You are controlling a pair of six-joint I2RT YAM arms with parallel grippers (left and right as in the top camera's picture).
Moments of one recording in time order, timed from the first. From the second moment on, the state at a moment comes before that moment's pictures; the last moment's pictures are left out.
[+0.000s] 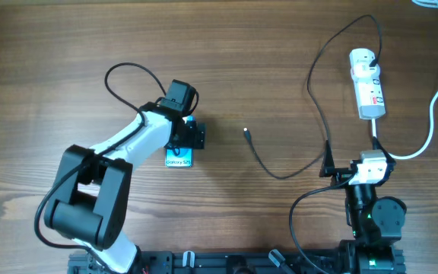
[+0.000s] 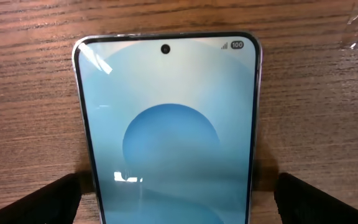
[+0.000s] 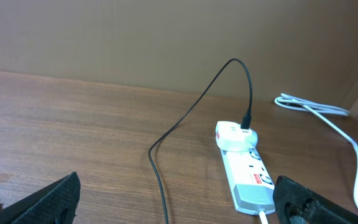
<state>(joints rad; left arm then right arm) -0.37 1.81 1.01 -0.58 -0.06 -0.29 -0.03 0.08 0.01 0.00 -0.06 -0.12</state>
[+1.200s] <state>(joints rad) -0.36 1.83 1.04 -0.60 -0.07 -0.35 -0.03 0.08 0.01 0.00 -0.06 -0.12</state>
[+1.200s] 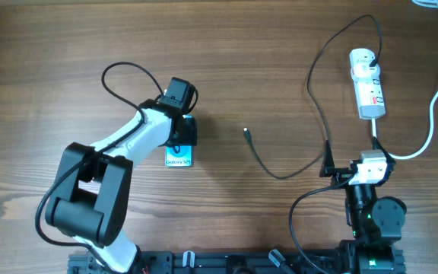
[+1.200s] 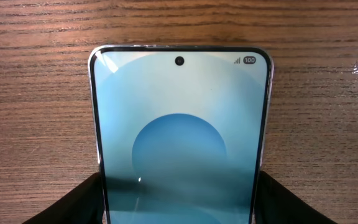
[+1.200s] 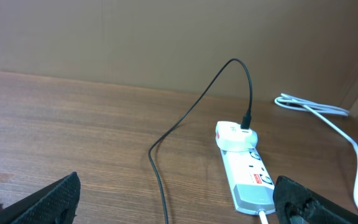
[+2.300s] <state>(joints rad) -0.37 1.79 1.11 -0.73 0.09 -0.47 -0.03 0.08 0.01 0.00 -0.06 -0.12</state>
